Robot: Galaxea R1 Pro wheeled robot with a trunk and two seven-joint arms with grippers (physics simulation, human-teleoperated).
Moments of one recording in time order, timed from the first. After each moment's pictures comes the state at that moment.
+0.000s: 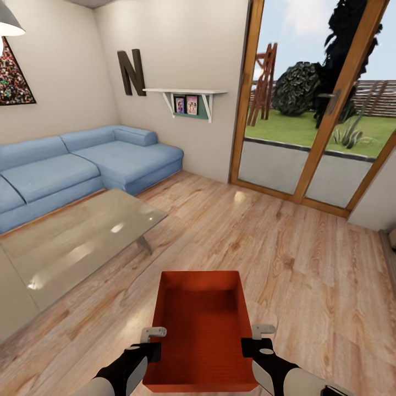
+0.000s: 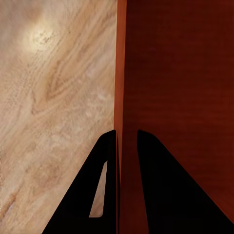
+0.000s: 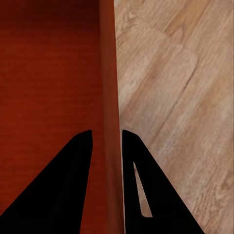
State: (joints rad) left arm -0.58 -0.11 -0.06 -0.24 0.10 0.14 0.12; right arm -0.66 0.07 1.12 -0.05 -1.09 -0.11 -0.22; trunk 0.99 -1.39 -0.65
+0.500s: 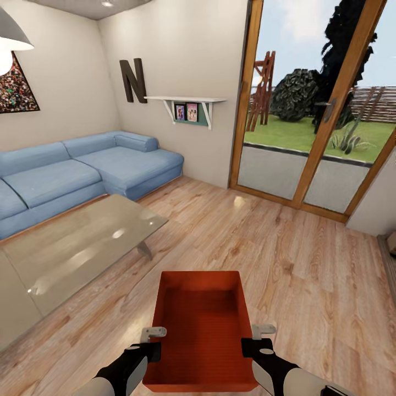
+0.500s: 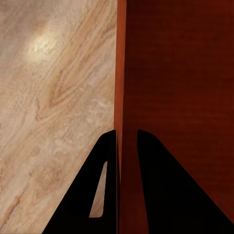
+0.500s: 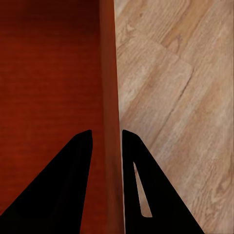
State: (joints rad) left arm -0.58 -0.11 -0.06 -0.24 0.10 0.14 0.12; right arm -0.66 0.07 1.12 -0.05 -1.09 -0.11 -0.22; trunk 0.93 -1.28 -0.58
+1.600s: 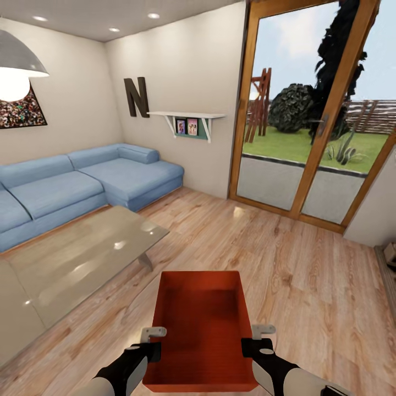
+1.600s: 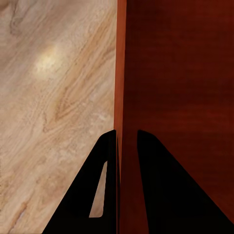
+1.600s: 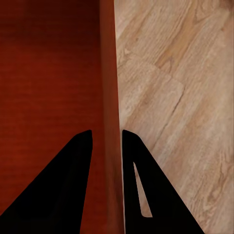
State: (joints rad) left arm -0.58 -0.11 -0.06 -0.24 0.10 0.15 0.12; right arm -0.66 0.07 1.12 -0.05 -1.09 -0.11 -0.22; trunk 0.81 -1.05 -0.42
